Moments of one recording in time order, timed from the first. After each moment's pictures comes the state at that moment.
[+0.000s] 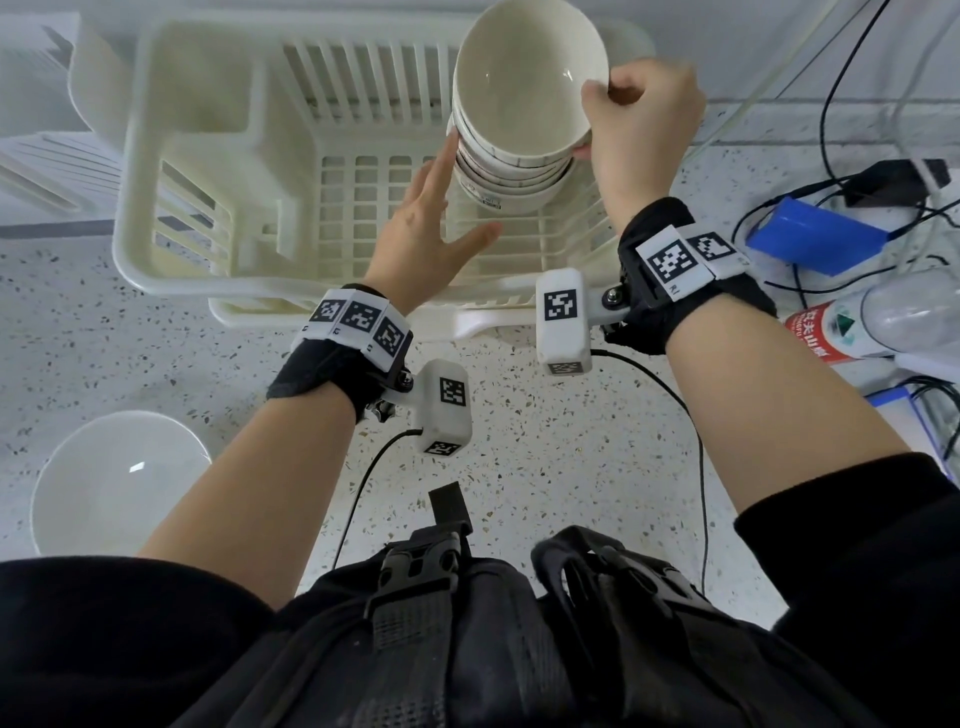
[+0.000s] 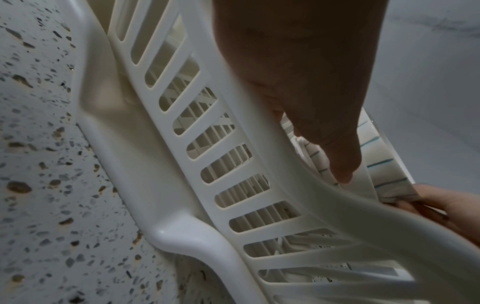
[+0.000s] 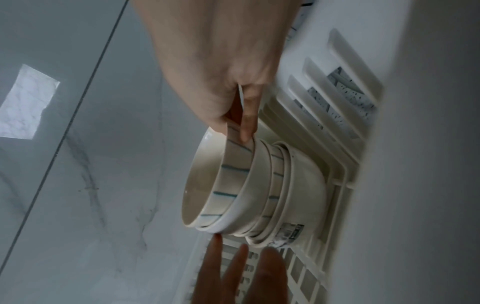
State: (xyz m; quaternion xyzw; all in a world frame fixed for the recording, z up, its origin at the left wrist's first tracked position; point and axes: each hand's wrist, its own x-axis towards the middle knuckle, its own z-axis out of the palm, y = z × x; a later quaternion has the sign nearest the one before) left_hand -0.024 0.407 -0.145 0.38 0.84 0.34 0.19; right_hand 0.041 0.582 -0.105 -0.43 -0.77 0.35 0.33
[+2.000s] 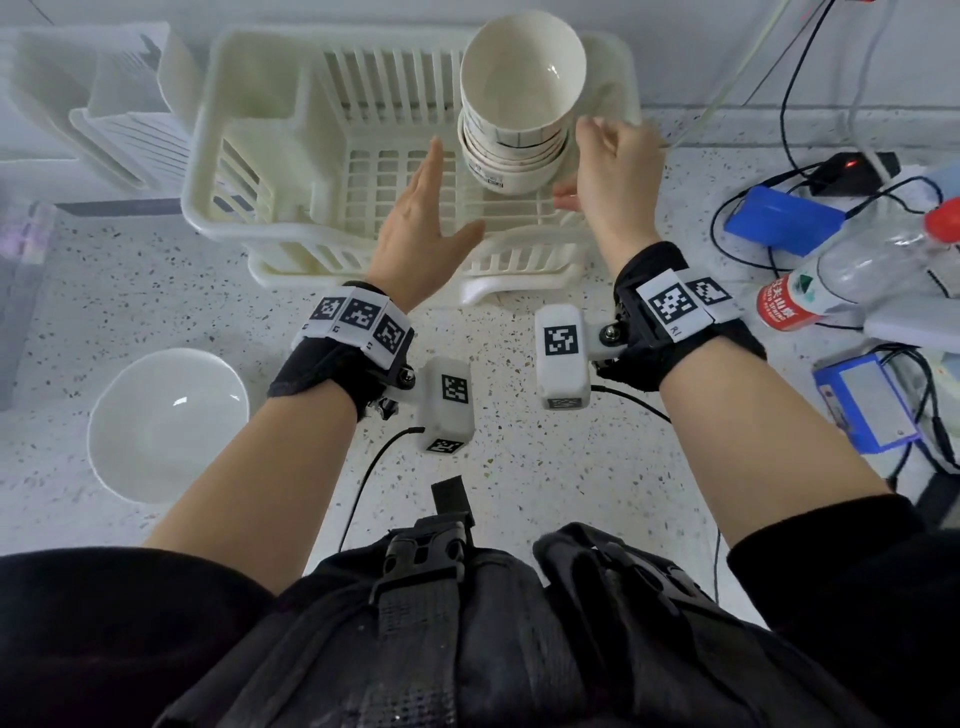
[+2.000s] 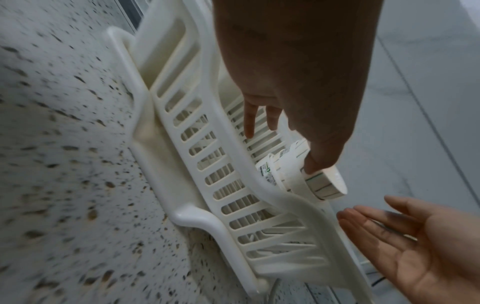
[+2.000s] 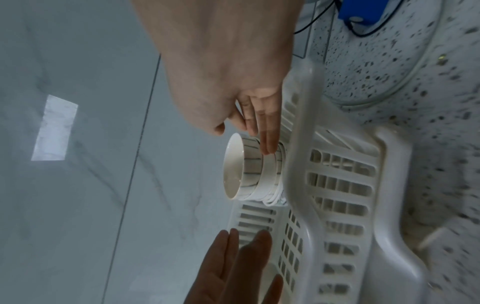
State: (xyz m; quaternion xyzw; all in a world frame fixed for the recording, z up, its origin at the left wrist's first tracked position) left_hand 0.033 0.358 -0.096 0.34 0.86 0.33 0.17; right_hand 0.112 0.507 -0.069 -0.40 -0.74 0.48 0.24
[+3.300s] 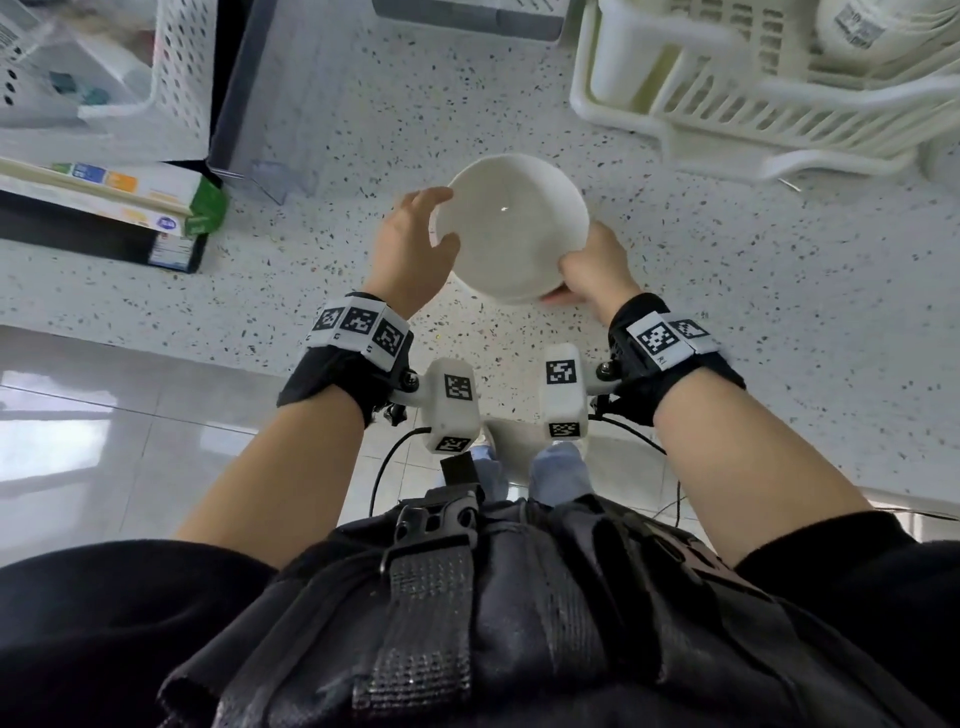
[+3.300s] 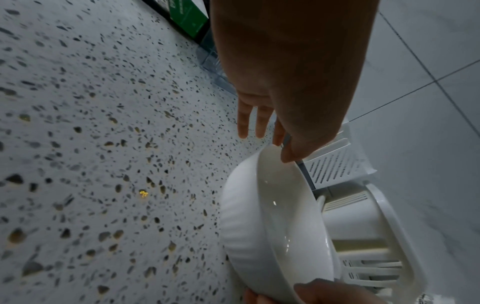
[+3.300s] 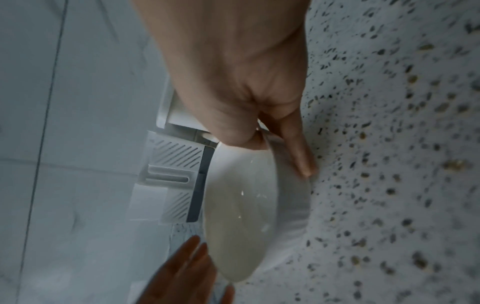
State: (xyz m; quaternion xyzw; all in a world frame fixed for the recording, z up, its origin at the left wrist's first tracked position) left_hand -0.010 -0.014 -0.147 0.19 0.91 0.34 0.17; right_hand 0.073 0.141 -0.142 -0.43 -0.72 0.54 -0.08
